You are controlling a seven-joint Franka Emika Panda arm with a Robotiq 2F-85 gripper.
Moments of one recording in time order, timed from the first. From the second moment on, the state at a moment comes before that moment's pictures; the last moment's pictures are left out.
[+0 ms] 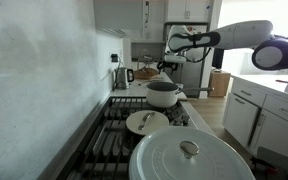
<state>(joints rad) -0.06 0.67 -0.13 -0.99 -0.02 2.00 0.57</state>
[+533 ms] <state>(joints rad) -0.08 0.87 -0.16 -0.66 -0.02 1.81 0.57</state>
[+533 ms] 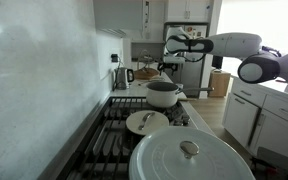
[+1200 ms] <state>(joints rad) -0.13 0.97 -0.17 -0.56 -0.01 1.75 0.58</state>
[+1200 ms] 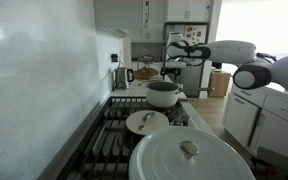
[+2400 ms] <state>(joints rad) -0.13 1.09 -0.15 -0.51 -0.01 1.85 0.62</state>
